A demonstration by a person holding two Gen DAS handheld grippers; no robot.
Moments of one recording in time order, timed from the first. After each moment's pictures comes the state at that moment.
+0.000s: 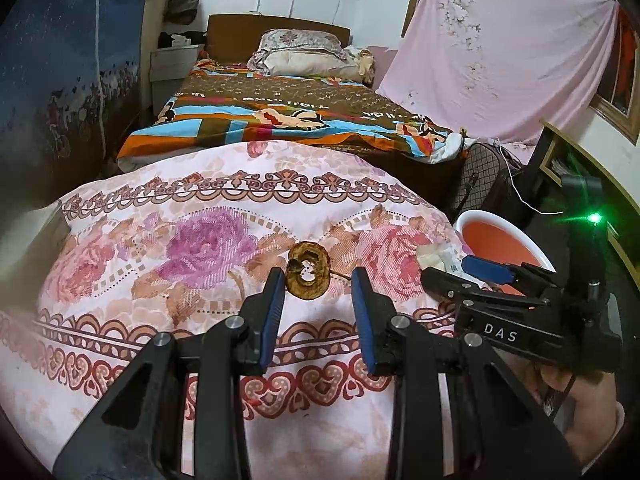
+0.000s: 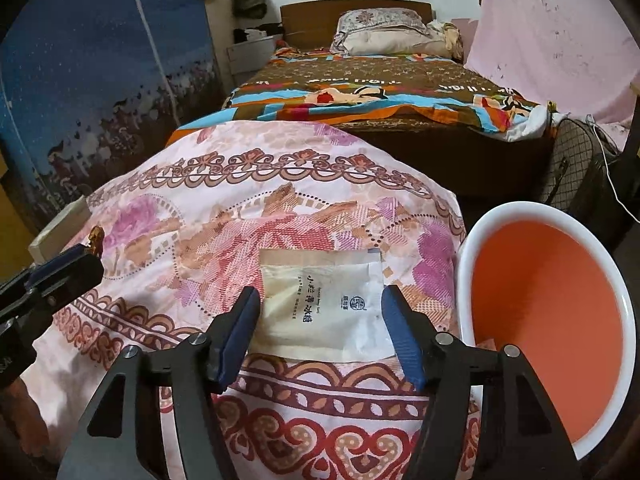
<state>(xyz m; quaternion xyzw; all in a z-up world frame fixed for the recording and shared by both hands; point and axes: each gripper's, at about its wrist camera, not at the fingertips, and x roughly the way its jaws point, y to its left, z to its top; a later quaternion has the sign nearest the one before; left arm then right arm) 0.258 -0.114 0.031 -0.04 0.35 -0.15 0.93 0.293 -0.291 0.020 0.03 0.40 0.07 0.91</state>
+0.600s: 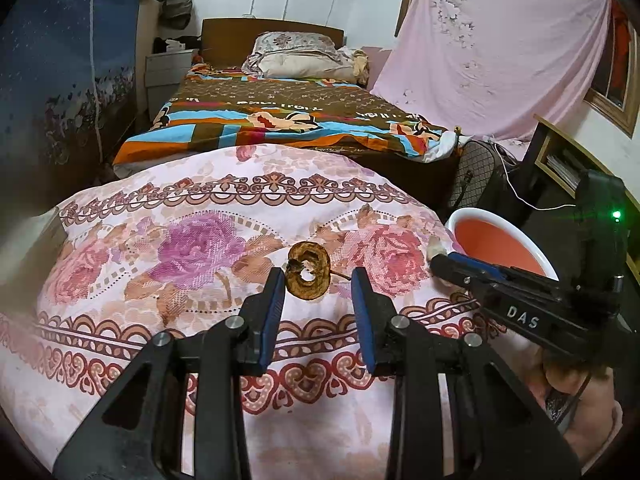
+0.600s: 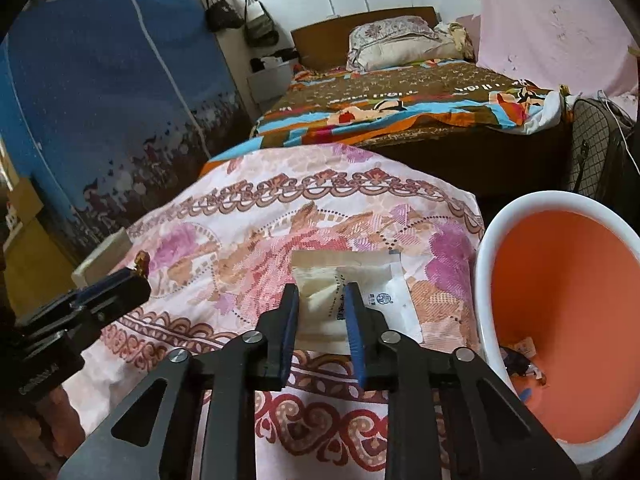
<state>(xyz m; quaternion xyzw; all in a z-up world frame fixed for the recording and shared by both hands) 0.253 -0.123 0.034 -0.03 0.34 -0.15 0.93 0.274 -0.307 0.028 0.10 0.35 0.13 0.92</state>
